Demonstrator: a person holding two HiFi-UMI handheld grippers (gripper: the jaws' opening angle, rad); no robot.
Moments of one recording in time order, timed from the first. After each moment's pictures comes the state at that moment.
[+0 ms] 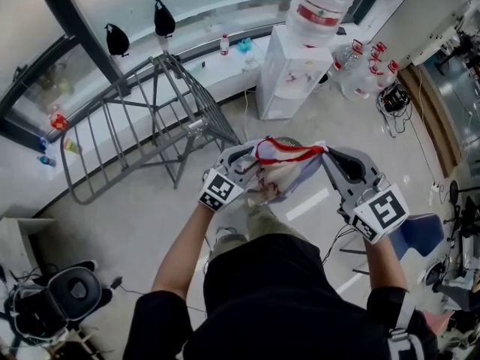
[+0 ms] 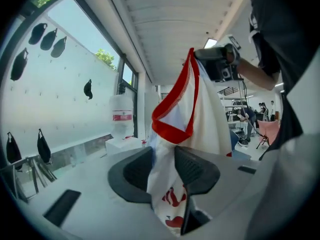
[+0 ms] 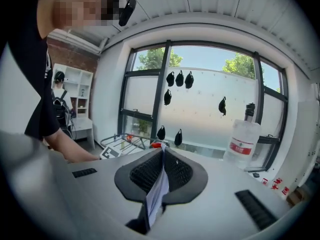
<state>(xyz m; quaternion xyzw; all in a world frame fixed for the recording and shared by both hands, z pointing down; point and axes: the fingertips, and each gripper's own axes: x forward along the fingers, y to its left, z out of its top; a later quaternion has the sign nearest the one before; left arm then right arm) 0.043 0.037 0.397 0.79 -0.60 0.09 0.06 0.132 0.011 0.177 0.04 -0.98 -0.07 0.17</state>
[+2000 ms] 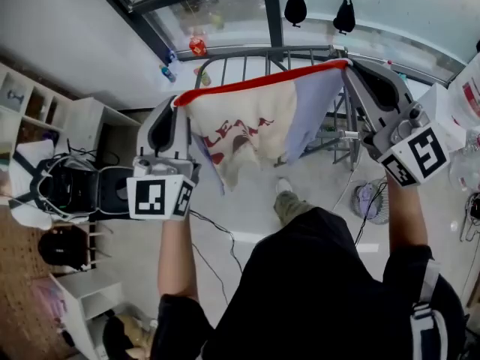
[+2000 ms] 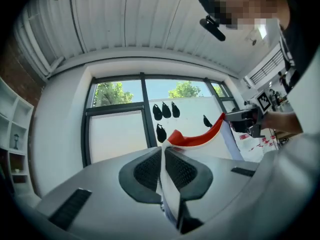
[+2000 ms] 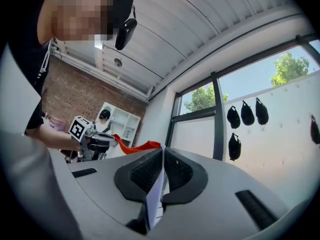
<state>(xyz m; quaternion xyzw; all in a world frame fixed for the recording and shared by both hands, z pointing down) -0.248 0.492 0.091 0.29 -0.95 0.09 -0.08 -0.205 0.233 0.056 -0.29 -0.95 -0.07 -0.11</state>
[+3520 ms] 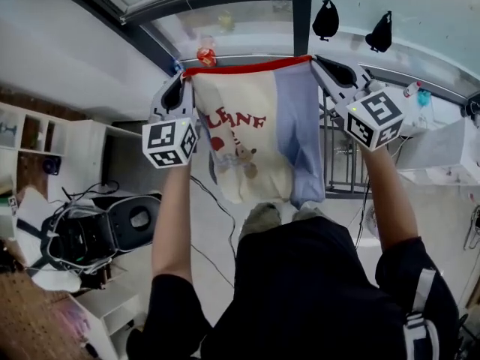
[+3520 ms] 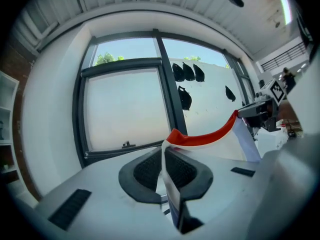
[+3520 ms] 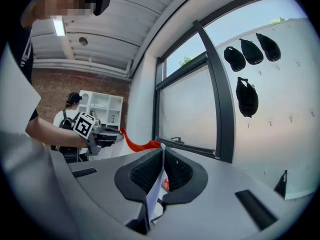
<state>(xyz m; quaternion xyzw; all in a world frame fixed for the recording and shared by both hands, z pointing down) -0.645 0.548 0.210 0.27 -0.96 0.11 0.05 -0.574 0.290 0.193 -0.28 -0.96 -0.01 0.04</state>
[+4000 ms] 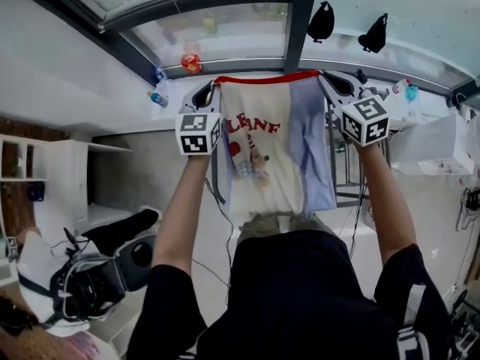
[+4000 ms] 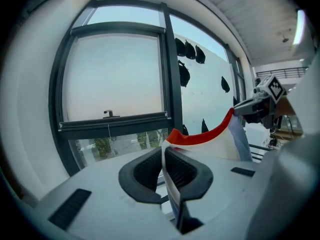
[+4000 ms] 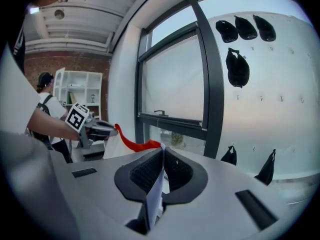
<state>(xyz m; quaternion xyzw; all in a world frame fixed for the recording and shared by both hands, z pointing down) -0.743 0.527 0.353 0.35 -0.92 0.09 0.15 -0.654 0.284 0.309 -0.18 -0.97 -0.04 0.16</state>
